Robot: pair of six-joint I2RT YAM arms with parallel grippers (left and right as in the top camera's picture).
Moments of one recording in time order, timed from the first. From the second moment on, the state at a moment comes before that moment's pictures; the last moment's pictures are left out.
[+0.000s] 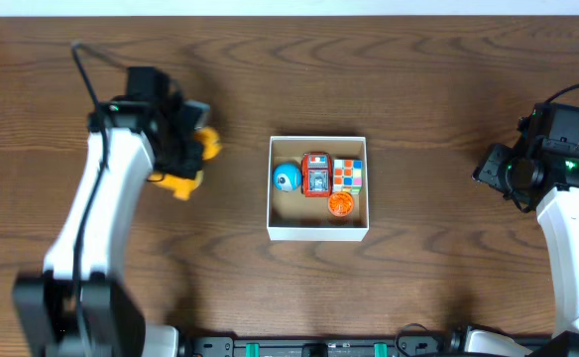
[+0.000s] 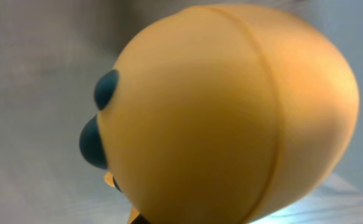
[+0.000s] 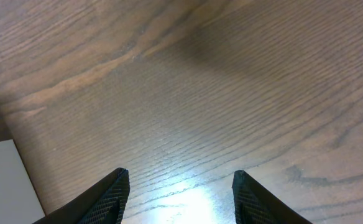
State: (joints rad) left arm -0.07 1.58 1.32 -1.06 0.12 0.31; right arm -0.21 1.36 1.06 -0.83 -0.01 0.30
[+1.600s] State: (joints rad) left arm -0.71 1.79 1.35 -1.04 0.18 0.64; right arm -0.21 1.37 1.06 -0.84 -0.01 0.30
